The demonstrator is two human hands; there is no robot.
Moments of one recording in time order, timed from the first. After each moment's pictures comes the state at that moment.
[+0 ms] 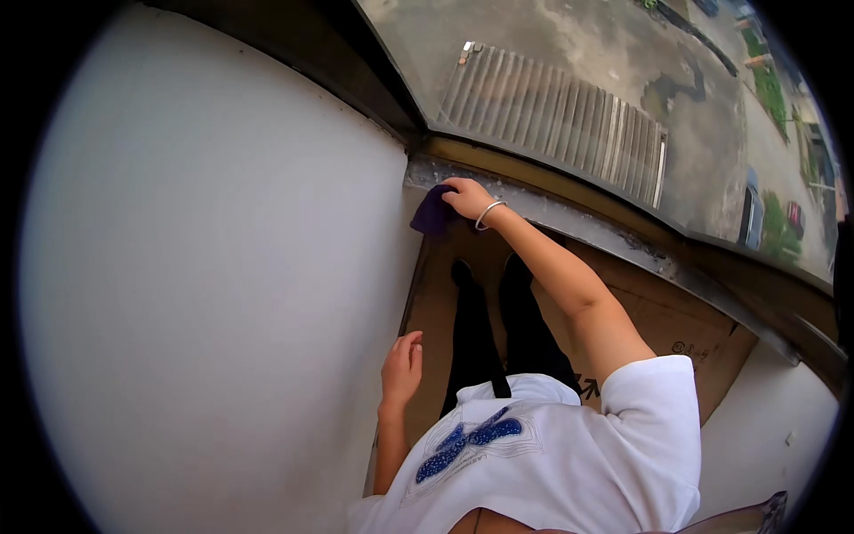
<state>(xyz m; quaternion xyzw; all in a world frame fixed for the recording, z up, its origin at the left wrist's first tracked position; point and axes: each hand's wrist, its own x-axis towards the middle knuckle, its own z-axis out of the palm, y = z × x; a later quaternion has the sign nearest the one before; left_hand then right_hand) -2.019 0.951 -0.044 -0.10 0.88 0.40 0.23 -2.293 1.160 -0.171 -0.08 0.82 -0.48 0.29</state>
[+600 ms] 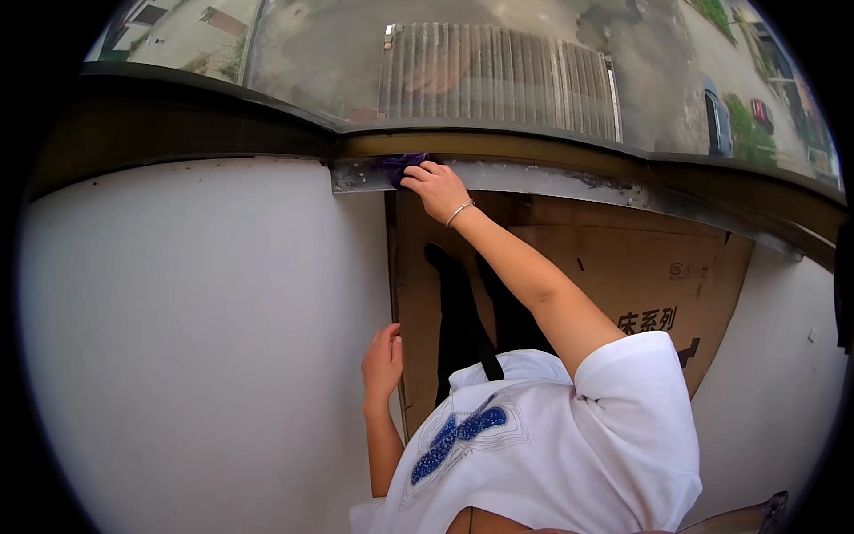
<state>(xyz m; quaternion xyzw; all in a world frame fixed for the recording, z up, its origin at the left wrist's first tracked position) -2.048 0.958 -0.052 0.00 0.90 0.31 0.32 -2.233 1.216 -0.200 -0.13 0.96 -0.24 -0.03</state>
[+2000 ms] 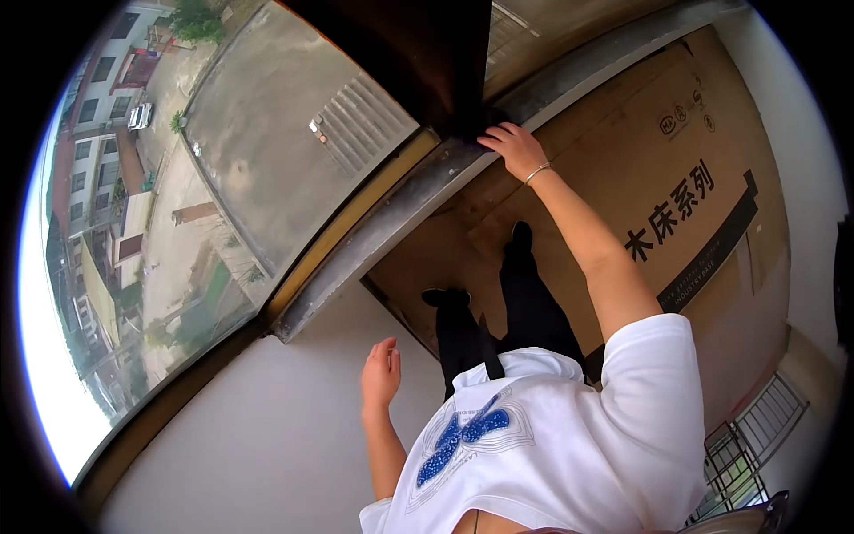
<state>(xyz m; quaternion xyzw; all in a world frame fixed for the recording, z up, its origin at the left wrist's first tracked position) -2.052 1.211 -0.034 0.29 0.88 0.12 0.35 -1.950 1.682 -0.213 0.19 0.96 -0.13 -0.17</state>
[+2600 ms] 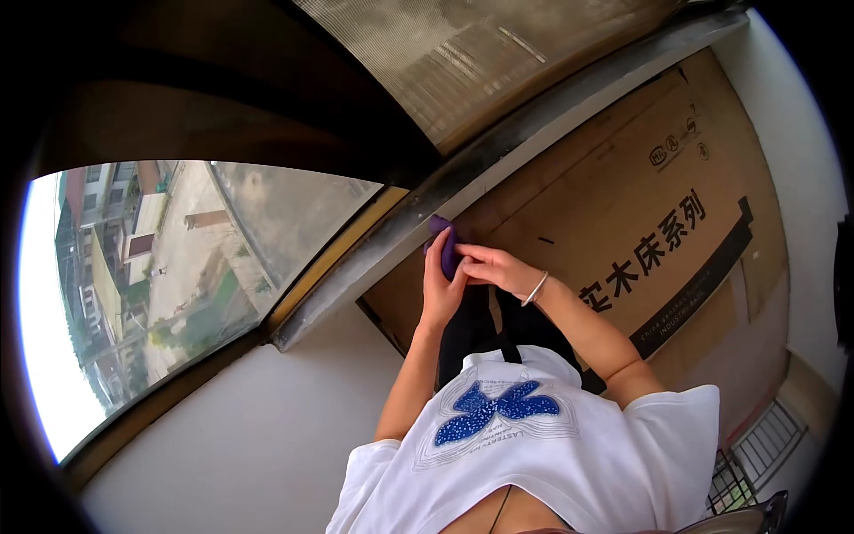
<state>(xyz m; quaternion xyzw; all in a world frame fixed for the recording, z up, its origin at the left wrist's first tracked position) -1.974 1.498 -0.043 0.37 0.75 0.48 0.26 -1.854 1.619 -0.039 0.22 0.38 -0.90 0.05</state>
